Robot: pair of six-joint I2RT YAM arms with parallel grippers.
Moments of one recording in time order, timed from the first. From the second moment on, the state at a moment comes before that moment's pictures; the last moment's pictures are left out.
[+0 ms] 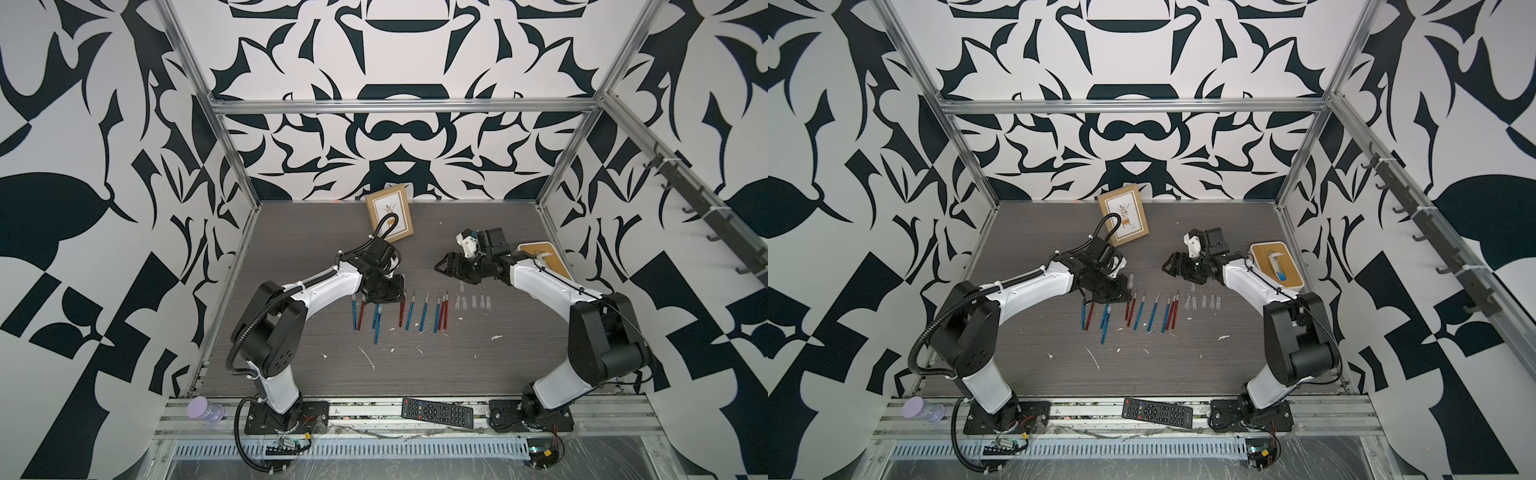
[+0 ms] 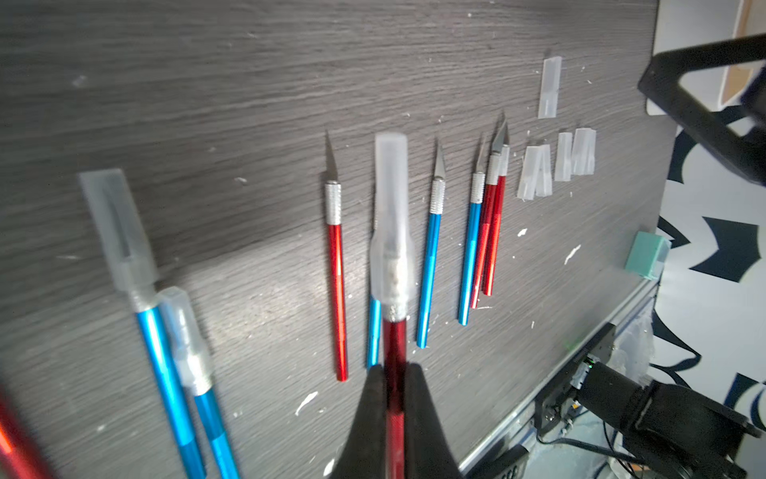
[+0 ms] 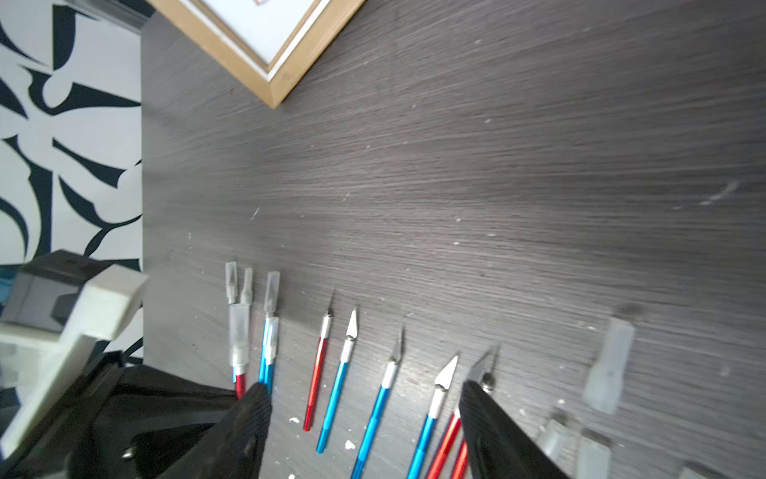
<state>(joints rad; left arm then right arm) -0.67 1.74 1.19 -0.54 0.43 -0.59 0.29 1.59 1.04 -0.34 -0.51 0.50</state>
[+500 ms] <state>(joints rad) -0.67 1.74 1.19 -0.46 0.49 -0.61 0.43 1.69 1.04 -0.17 -0.62 0.65</state>
